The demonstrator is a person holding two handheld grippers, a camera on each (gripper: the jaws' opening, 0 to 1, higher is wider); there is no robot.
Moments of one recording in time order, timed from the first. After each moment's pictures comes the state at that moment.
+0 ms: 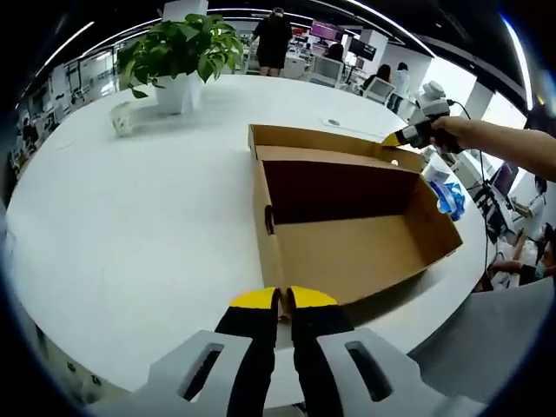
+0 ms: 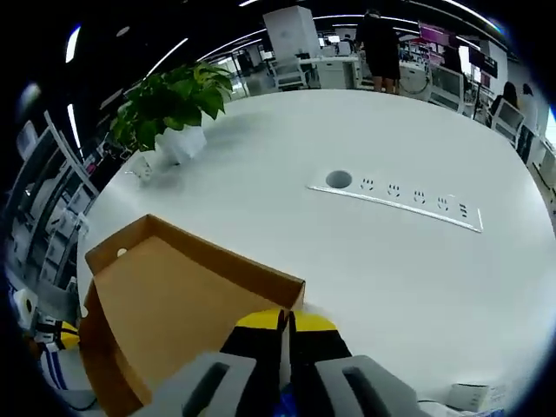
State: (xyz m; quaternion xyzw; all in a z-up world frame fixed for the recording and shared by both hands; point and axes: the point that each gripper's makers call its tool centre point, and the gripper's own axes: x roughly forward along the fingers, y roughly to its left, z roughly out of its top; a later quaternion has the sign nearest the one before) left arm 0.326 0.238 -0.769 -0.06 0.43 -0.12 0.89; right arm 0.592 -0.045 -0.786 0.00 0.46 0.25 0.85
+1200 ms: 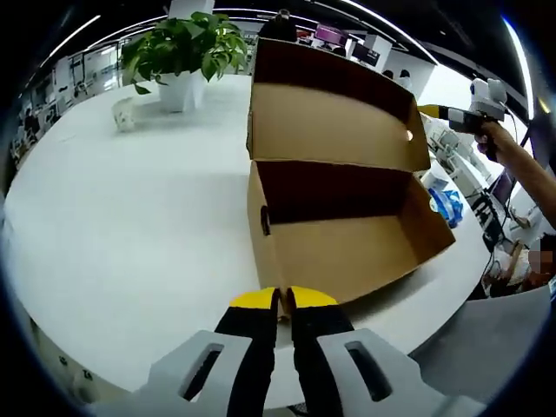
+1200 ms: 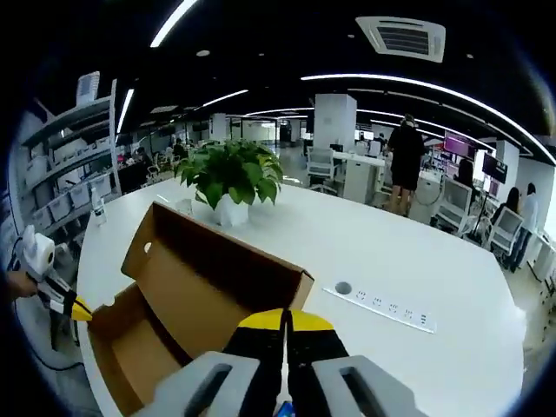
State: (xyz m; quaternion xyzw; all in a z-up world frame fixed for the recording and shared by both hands) left arm 0.325 0.232 -0.768 -0.08 0.43 -0.12 0.89; right arm 0.535 -0.033 -0.647 -0.10 0.22 0.31 0.92
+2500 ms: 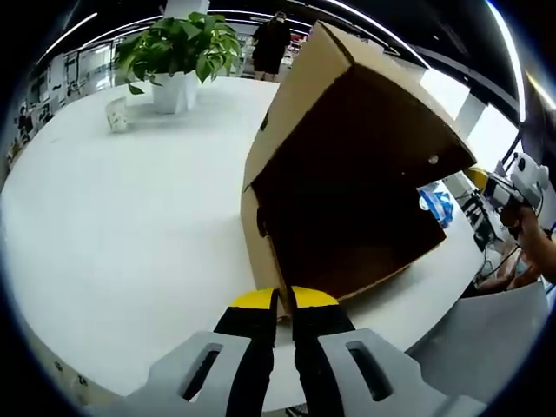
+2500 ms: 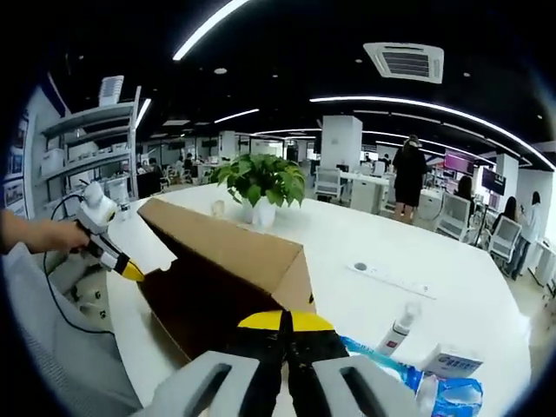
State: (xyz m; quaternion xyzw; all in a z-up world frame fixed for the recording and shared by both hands) left arm 0.324 0.229 -0.766 -0.09 0.42 -0.14 0.89; right arm 0.396 -0.049 -0.672 -0.09 0.18 0.32 0.92
